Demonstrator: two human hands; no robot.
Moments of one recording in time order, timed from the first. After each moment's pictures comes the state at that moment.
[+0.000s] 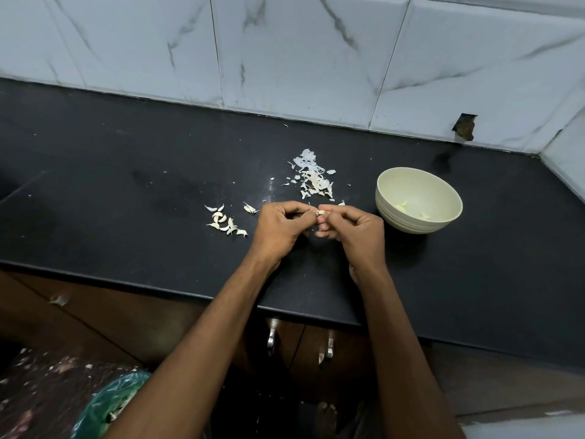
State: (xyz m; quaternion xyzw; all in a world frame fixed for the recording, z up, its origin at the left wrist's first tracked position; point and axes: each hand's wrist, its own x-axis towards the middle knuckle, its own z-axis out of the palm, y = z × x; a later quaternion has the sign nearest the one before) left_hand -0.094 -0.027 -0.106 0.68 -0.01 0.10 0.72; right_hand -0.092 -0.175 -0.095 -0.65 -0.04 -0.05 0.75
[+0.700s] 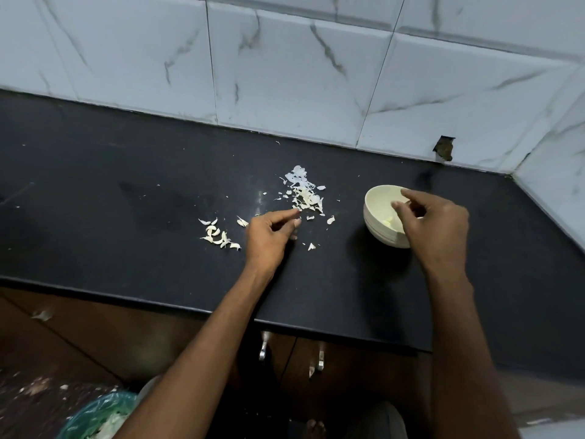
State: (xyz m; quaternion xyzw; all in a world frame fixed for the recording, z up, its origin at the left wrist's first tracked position) left_hand -0.083 -0.027 -0.113 0.68 0.06 0.17 0.71; right_hand -0.084 -0.283 -0.029 -0.89 -0.01 -0.32 0.32
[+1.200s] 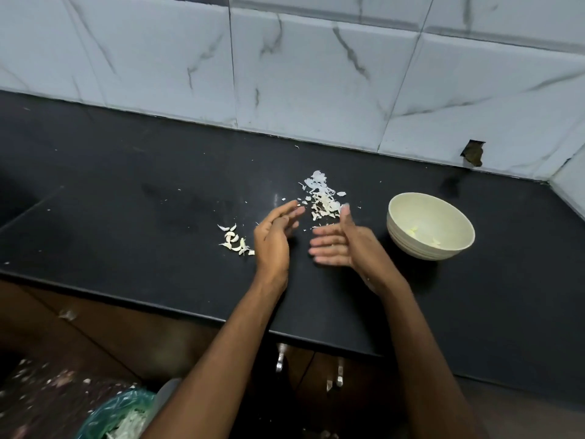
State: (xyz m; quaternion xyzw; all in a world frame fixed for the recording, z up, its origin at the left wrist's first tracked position) left_hand -0.086 -0.020 -0.103 0.53 0.11 0.20 0.82; right_hand -0.070 -0.174 -0.075 -0.72 -0.04 0.18 0.67
